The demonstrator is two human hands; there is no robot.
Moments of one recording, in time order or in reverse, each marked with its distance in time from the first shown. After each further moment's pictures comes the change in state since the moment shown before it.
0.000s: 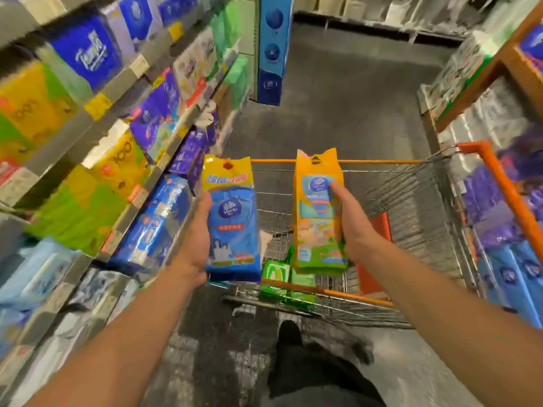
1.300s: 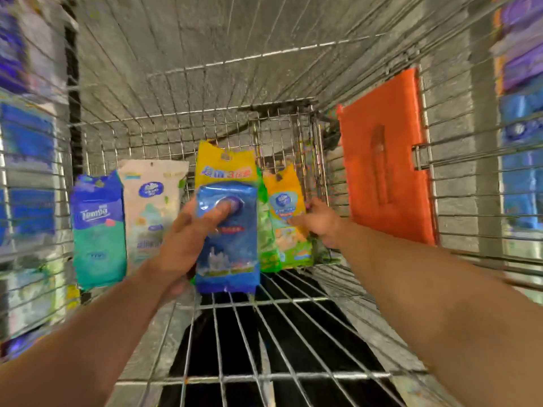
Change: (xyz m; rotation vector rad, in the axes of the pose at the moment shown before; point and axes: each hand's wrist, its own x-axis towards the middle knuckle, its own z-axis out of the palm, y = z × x) left_hand 0.217 -0.277 0.051 0.388 -0.125 -0.465; right_hand 0.271 0.305 -0.251 -0.356 0.245 0.522
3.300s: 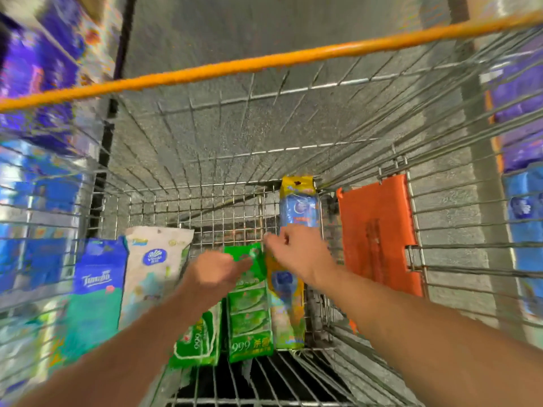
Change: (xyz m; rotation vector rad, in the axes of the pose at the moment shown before) left_hand 0.078 0.035 0.026 1.284 0.015 0.067; right_hand -0.061 -0.148 0.006 -0.710 0.173 -0.429
